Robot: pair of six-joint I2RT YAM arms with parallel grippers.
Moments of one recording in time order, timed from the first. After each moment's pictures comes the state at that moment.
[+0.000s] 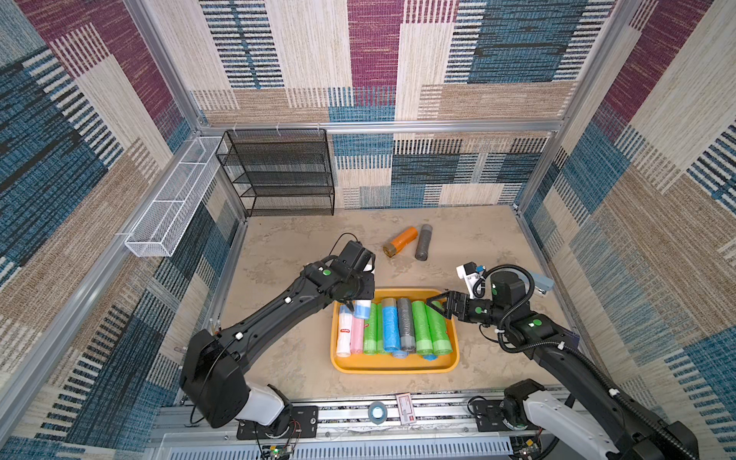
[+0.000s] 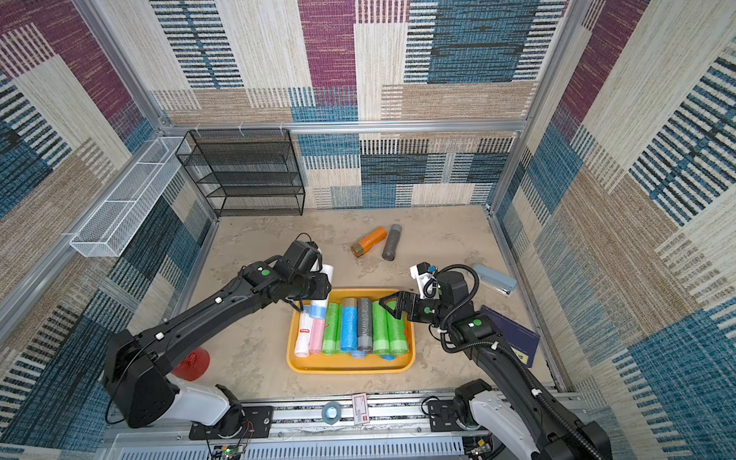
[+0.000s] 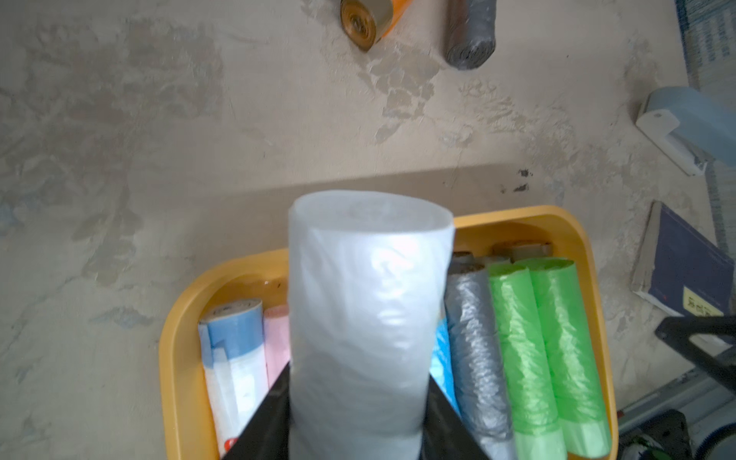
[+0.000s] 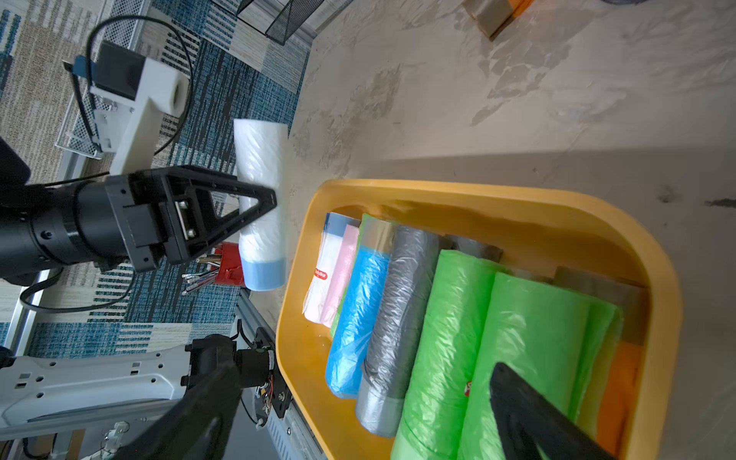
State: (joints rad) left arm -0.69 1.41 1.18 -0.75 -0.05 -0.59; right arm 0.35 0.88 0.59 -0.30 -0.63 0.63
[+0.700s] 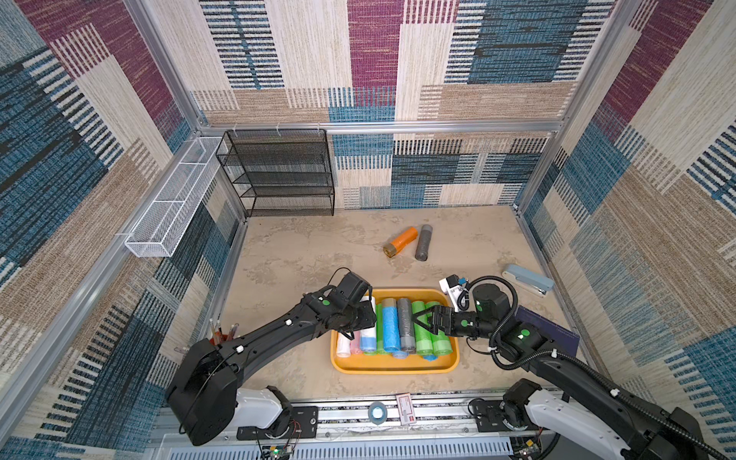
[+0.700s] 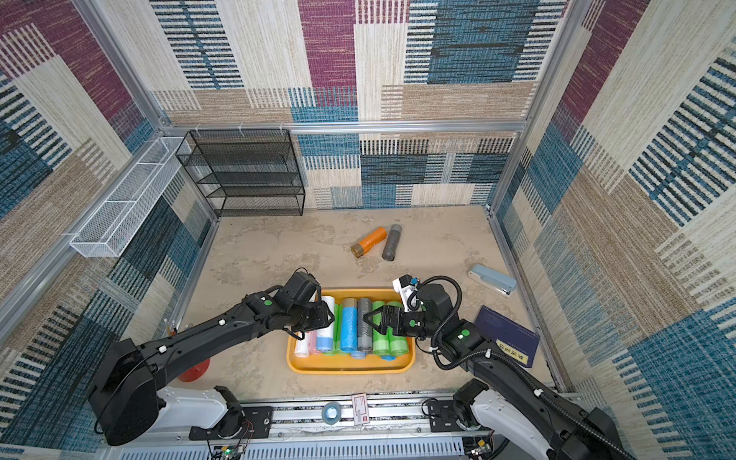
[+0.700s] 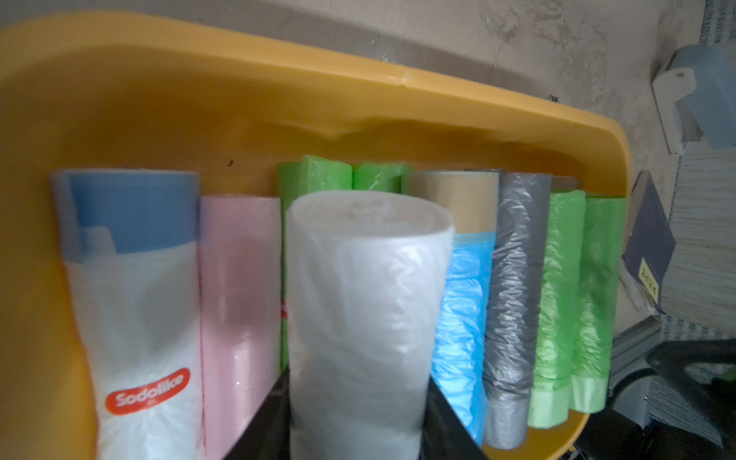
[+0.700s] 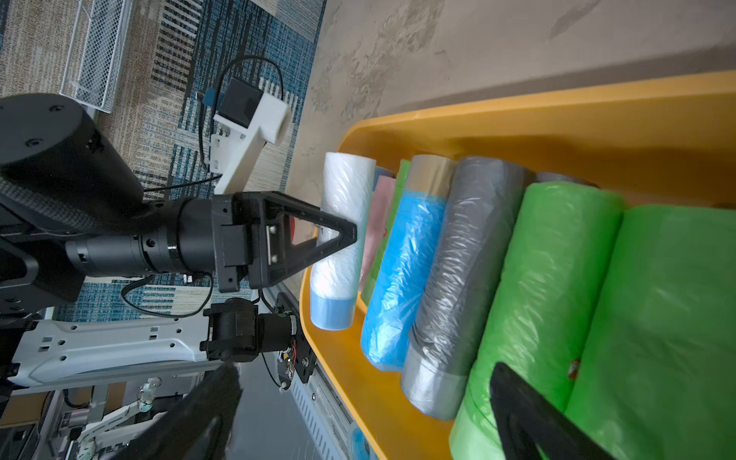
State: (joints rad) left arm -0.75 1.36 0.90 -0.56 0.11 -0.84; right arm 0.58 0.87 0.53 -0.20 -0.54 0.78
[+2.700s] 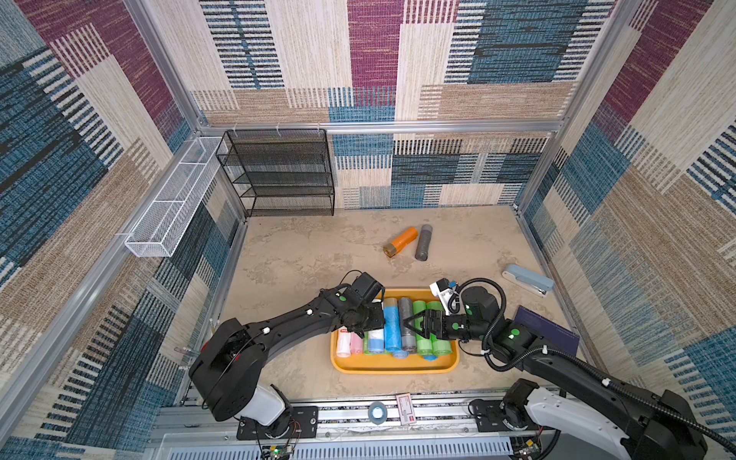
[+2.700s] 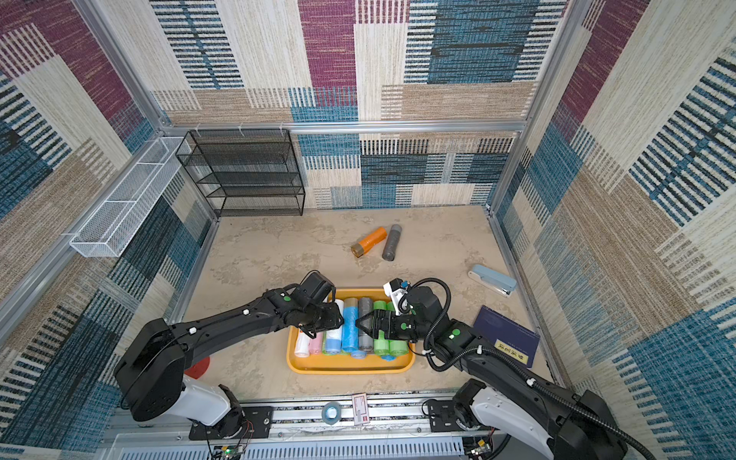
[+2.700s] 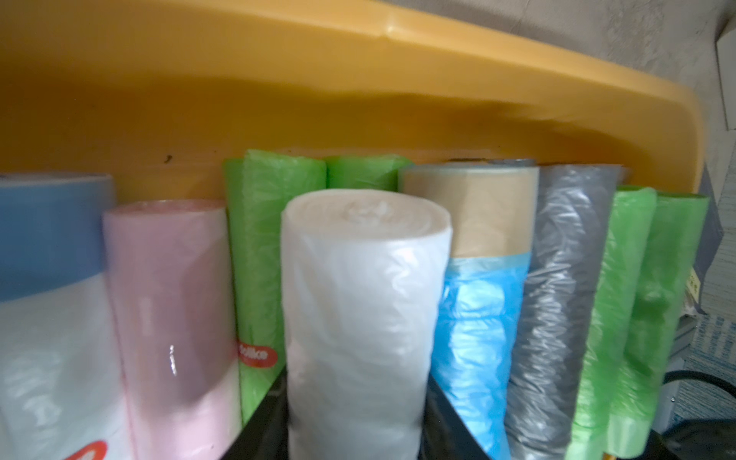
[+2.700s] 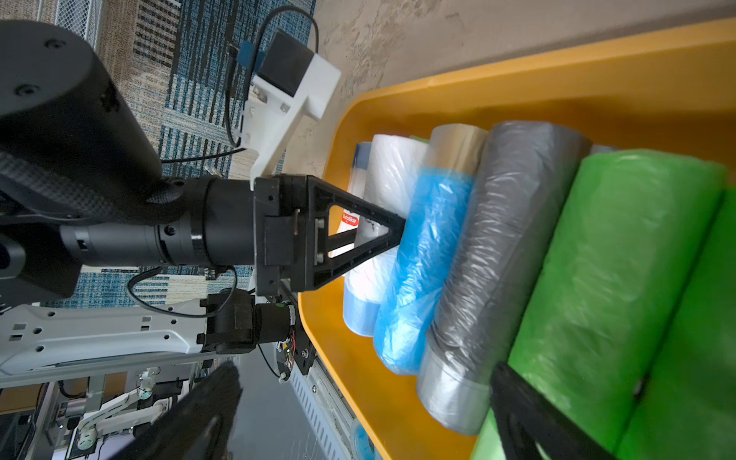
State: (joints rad) left arm -0.79 1.50 0.95 -0.54 0.11 -0.84; right arm 0.67 0.93 0.53 -0.16 -0.49 0.81
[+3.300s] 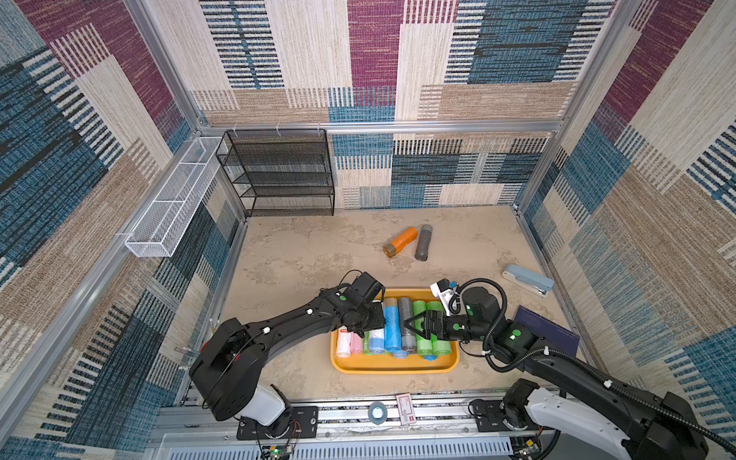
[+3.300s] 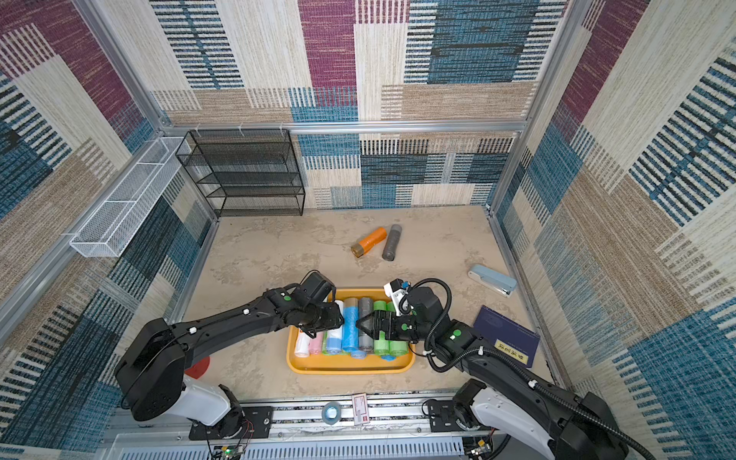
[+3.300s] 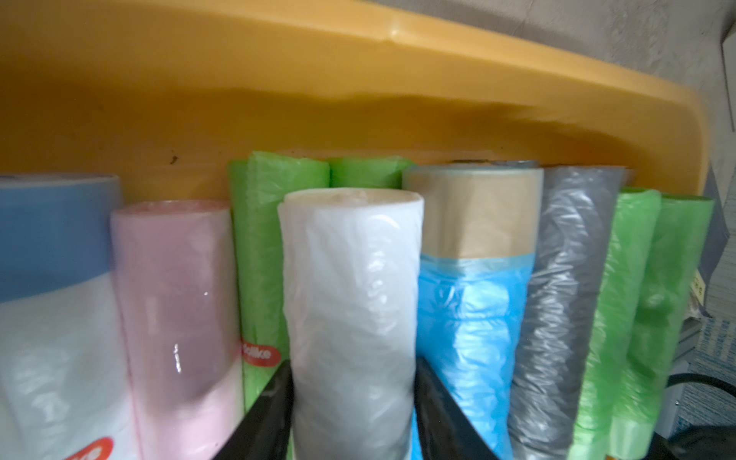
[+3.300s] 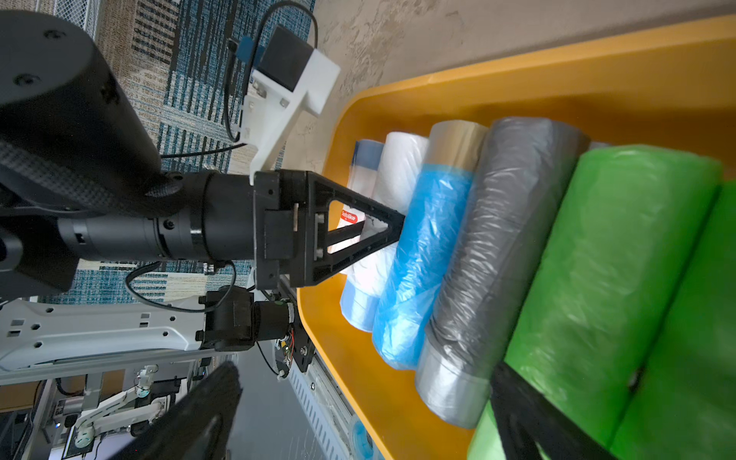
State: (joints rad) left arm -0.79 1.51 0.96 -0.55 0.10 -0.84; right arm 0.67 0.92 0.53 -0.18 -0.49 0.80
